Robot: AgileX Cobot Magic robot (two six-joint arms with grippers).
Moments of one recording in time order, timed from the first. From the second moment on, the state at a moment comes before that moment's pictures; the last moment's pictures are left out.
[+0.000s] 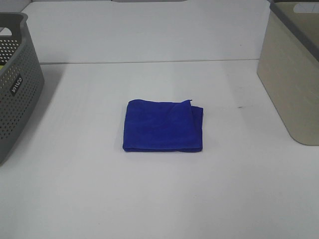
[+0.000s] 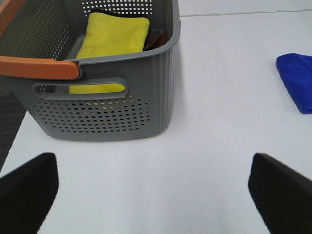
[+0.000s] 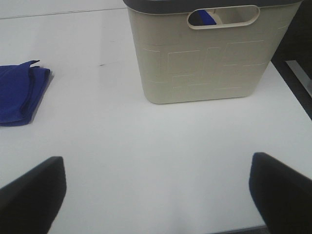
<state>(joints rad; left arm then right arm) 0.03 0.00 -0.50 0.00 1.05 0.03 -0.04 0.00 -0.50 0.01 1.05 0.01</state>
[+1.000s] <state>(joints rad) 0.03 0.00 -0.50 0.00 1.05 0.03 -0.04 0.00 -0.51 -0.01 1.05 -0.02</state>
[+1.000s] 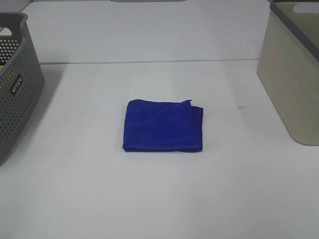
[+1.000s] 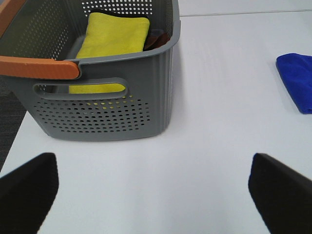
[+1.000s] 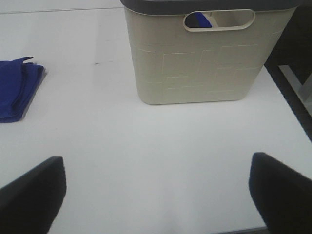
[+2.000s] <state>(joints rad) 0.03 0.00 -0.50 0.00 1.05 0.03 0.12 1.33 -1.24 0.36 1.15 0.03</state>
